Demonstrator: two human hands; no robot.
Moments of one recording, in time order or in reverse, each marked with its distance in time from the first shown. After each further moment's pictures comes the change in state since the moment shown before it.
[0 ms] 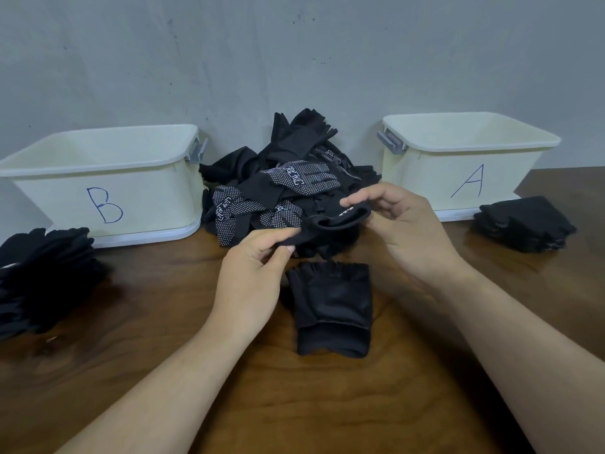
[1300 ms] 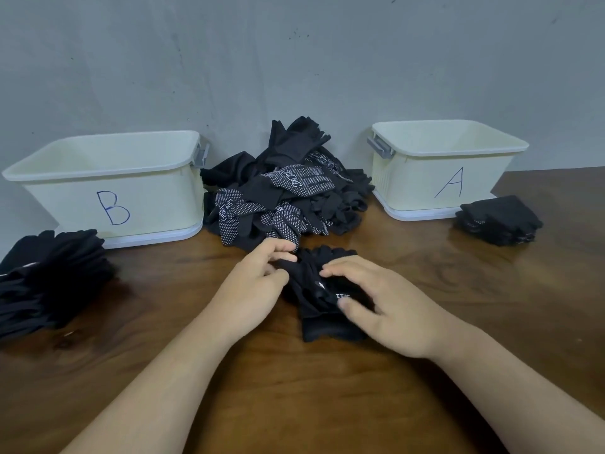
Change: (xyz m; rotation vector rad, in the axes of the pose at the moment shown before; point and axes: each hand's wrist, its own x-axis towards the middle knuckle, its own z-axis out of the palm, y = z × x) left_hand -0.011 0.011 -0.028 0.235 -0.328 -0.206; right_hand -0.088 -0.014 0.014 -0.815 -0.473 -0.010
